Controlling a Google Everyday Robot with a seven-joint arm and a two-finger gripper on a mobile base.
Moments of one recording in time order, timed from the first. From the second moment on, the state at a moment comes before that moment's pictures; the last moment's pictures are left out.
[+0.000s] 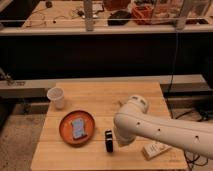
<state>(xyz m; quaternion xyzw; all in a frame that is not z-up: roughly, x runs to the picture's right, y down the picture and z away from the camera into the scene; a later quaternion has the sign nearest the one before) 0.073 0.243 0.658 -0.32 -0.09 -0.16 0.93</state>
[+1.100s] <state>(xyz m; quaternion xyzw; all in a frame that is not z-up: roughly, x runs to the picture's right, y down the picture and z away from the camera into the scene) -0.013 0.254 0.667 -0.32 -0.14 -0.23 0.91</state>
